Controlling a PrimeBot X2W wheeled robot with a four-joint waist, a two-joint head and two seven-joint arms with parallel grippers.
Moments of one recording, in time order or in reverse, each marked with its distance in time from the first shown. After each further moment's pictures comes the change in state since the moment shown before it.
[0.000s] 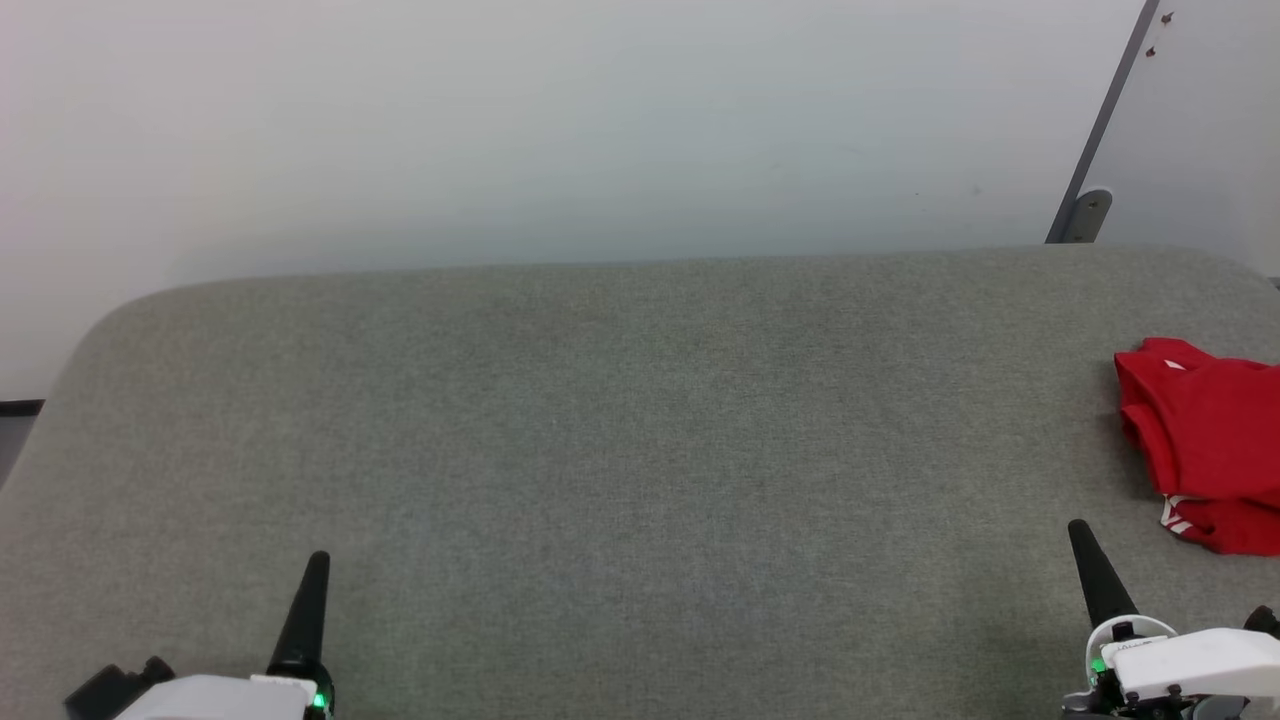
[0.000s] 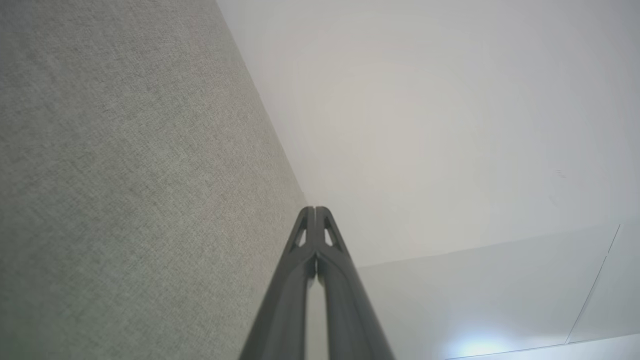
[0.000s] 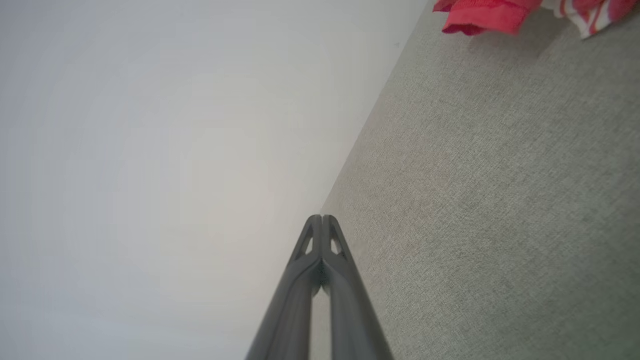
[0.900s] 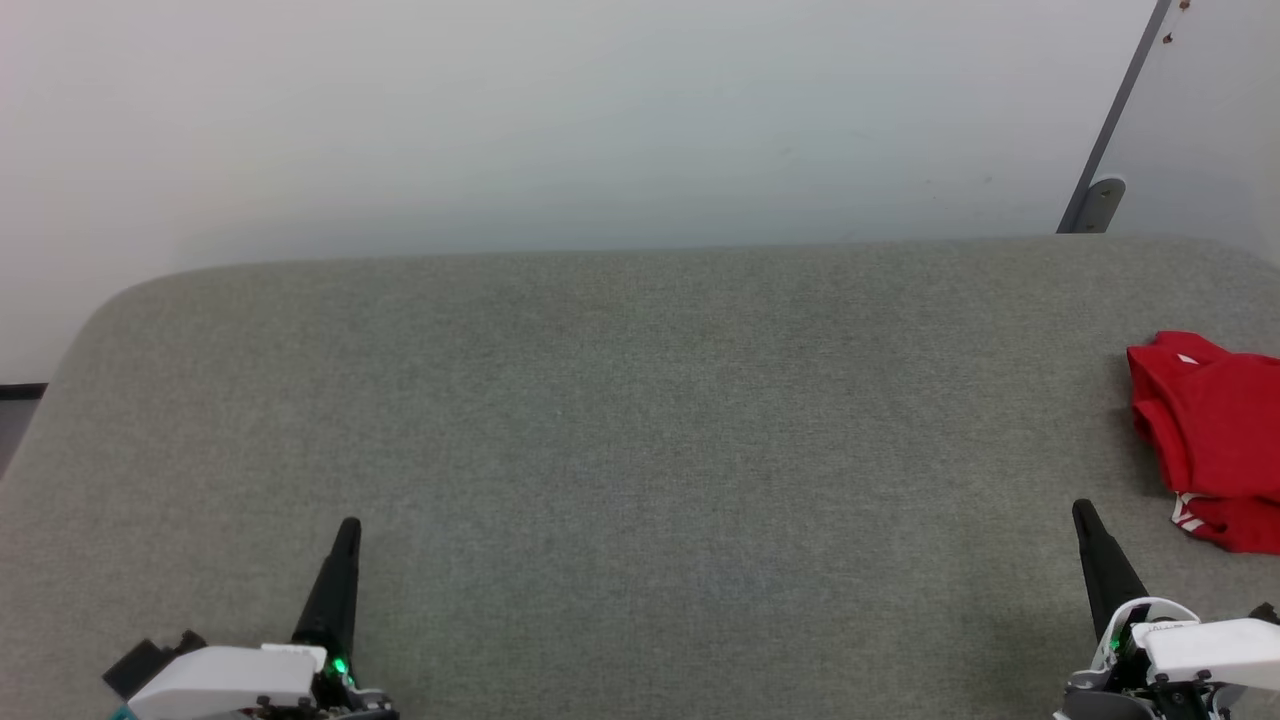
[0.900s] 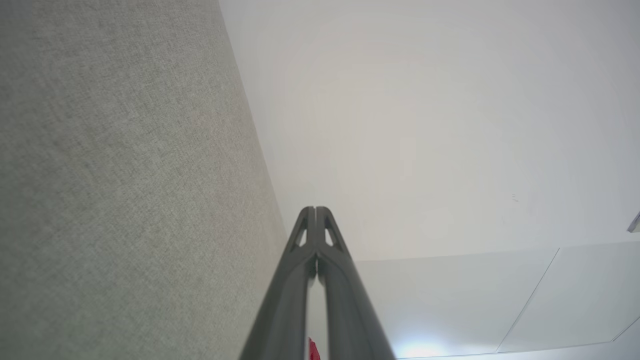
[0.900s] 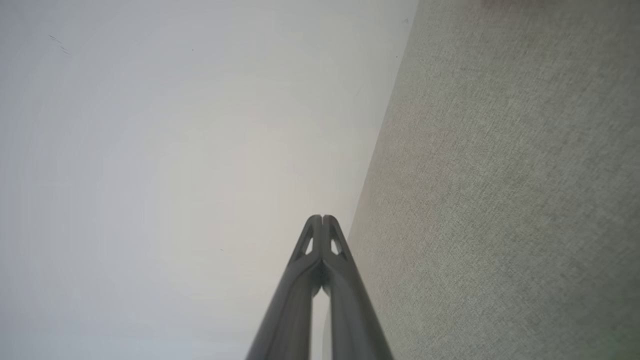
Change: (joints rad) left arm -0.054 -0.052 0.008 0.009 -0.136 0.000 0.057; right arm -0.017 0.023 -0.034 -0.021 0.205 0.000 0.053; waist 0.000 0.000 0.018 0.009
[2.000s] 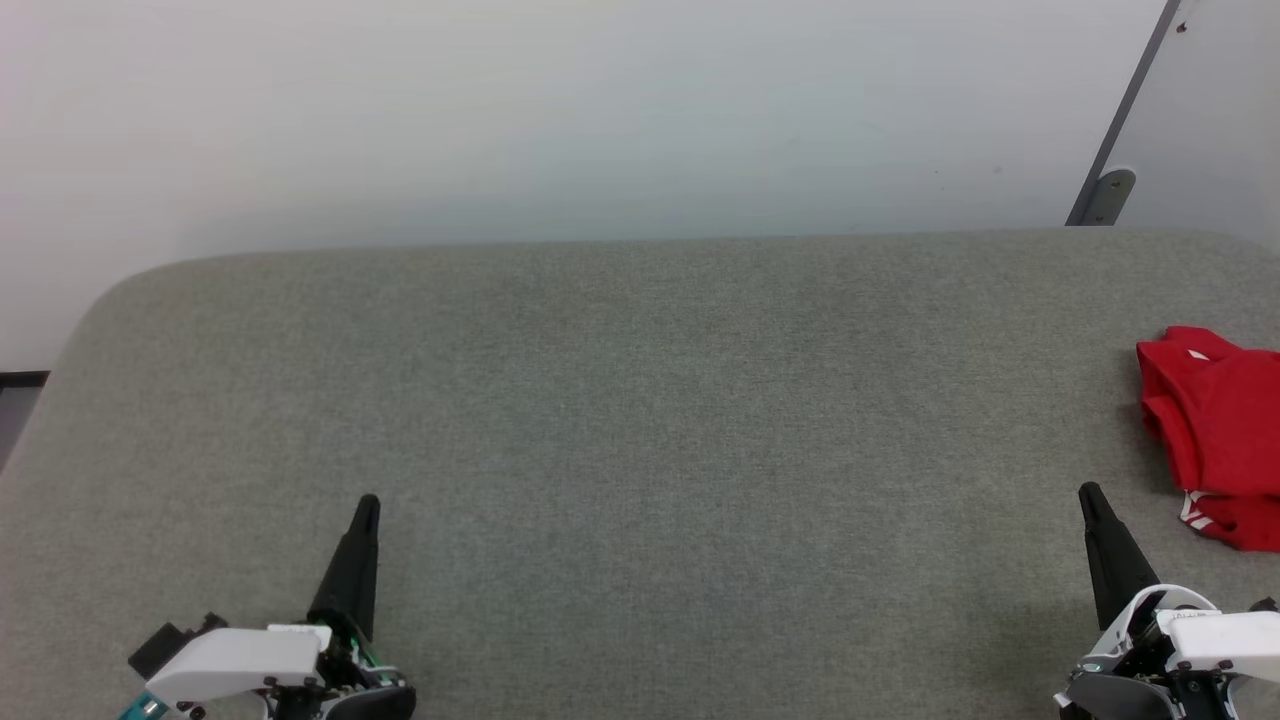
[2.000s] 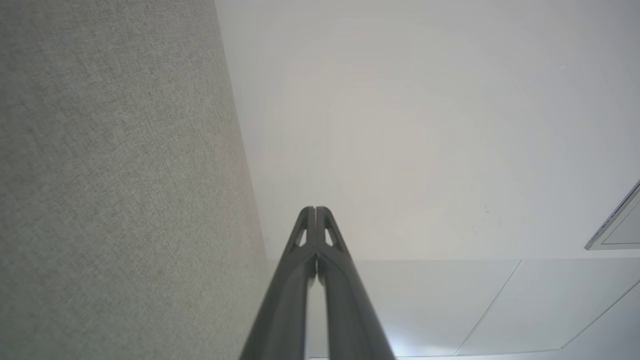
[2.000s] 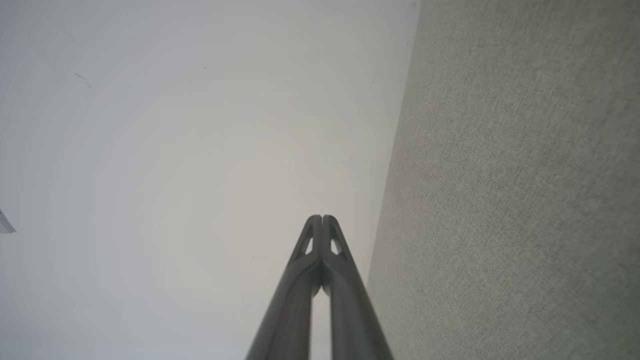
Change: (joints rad) left arm -0.036 -0.035 0.006 0.006 -0.089 0.000 0.036; right arm -0.015 0.012 -0.024 -0.014 0.131 0.000 0.034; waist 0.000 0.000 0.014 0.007
